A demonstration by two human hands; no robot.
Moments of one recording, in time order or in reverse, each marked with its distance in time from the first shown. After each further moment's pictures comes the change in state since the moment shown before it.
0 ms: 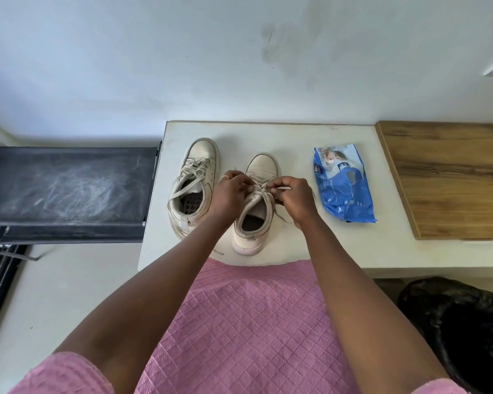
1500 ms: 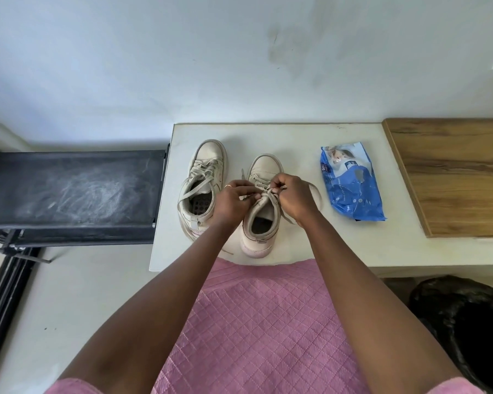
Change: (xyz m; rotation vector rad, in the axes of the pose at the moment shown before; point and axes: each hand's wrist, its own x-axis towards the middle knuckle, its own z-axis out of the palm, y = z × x) left_hand -0.018 -0.004 -0.010 -0.224 -0.028 -0.126; right_hand -0.007 -0.017 0.011 -0.354 -0.052 -0.139
